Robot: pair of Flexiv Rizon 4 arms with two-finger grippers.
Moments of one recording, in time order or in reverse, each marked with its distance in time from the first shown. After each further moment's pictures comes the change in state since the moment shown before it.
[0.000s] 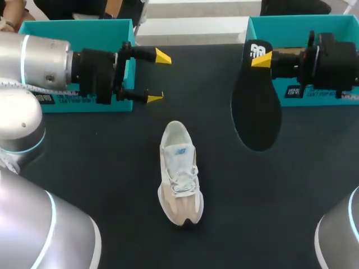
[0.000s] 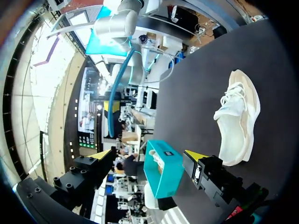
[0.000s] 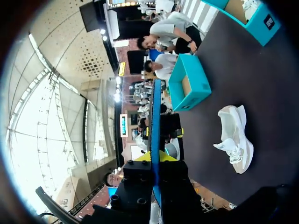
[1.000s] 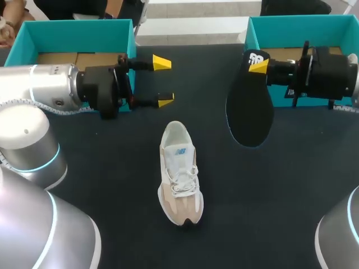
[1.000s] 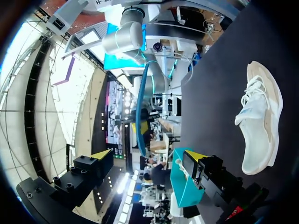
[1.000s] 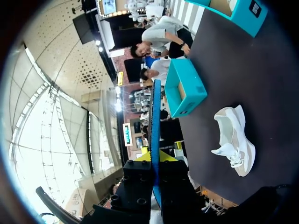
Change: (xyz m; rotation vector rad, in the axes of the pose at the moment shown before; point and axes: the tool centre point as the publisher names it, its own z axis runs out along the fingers) left arm -0.006 -0.019 0.010 0.078 -0.249 0.099; right arm -0.026 0.028 0.007 -0.052 0.018 0.103
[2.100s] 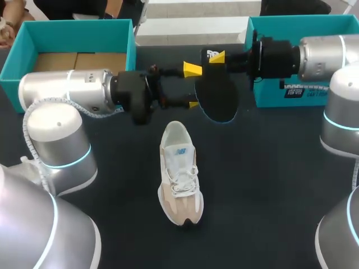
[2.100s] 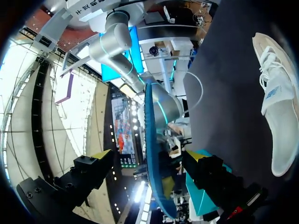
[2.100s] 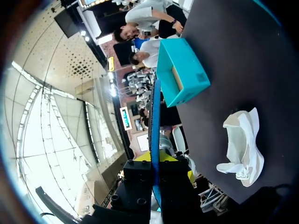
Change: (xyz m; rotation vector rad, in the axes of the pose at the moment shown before) left arm 0.007 -0.004 0.067 0.061 -0.077 0.143; right arm -0.024 0.056 0.095 0.208 -0.026 0.100
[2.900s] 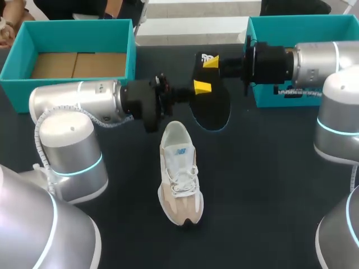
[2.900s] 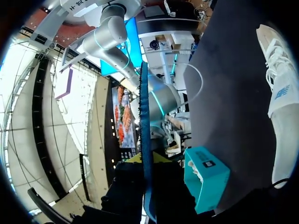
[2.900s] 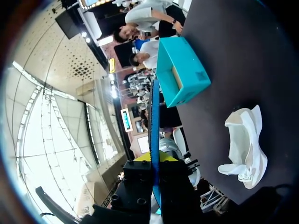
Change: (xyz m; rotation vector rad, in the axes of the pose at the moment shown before) left arm 0.020 0.000 0.012 -0.062 -0.009 -0.006; right arm -0.006 -0.007 0.012 -0.022 0.009 -0.011
